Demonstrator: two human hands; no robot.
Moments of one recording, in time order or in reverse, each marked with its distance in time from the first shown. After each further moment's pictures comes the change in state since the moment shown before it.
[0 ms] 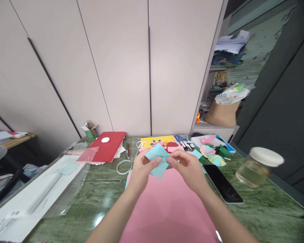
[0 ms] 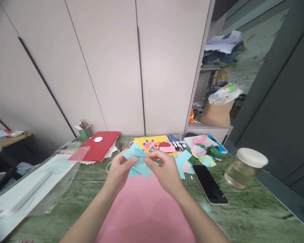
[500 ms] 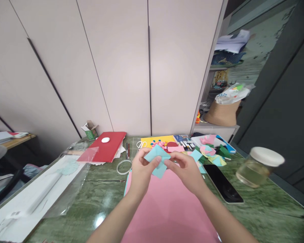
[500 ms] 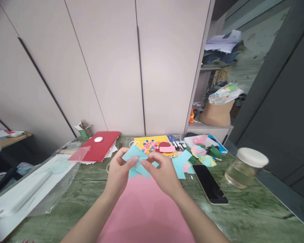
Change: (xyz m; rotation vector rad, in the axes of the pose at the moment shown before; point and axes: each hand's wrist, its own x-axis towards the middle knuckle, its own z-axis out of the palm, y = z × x) left_hand -0.004 -0.004 0.003 0.048 0.136 0.049; right_hand -0.001 0.001 0.004 -0.061 -0.034 0.003
